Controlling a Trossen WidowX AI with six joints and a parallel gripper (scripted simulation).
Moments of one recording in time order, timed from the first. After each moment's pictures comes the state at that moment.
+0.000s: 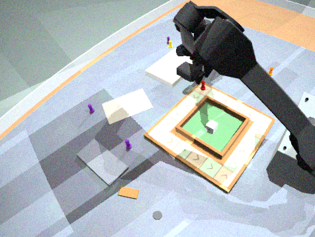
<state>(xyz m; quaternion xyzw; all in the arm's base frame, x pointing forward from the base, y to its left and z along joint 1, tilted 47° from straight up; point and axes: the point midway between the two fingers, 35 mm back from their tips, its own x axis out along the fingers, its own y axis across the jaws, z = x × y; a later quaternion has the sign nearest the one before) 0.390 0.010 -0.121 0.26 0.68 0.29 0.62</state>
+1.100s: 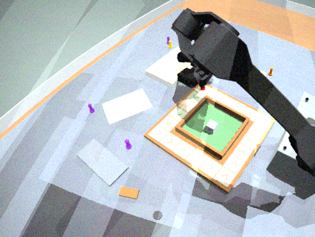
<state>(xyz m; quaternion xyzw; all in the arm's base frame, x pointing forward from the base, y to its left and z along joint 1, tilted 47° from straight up) 0.385 0.026 -0.137 0.26 0.68 0.29 0.62</state>
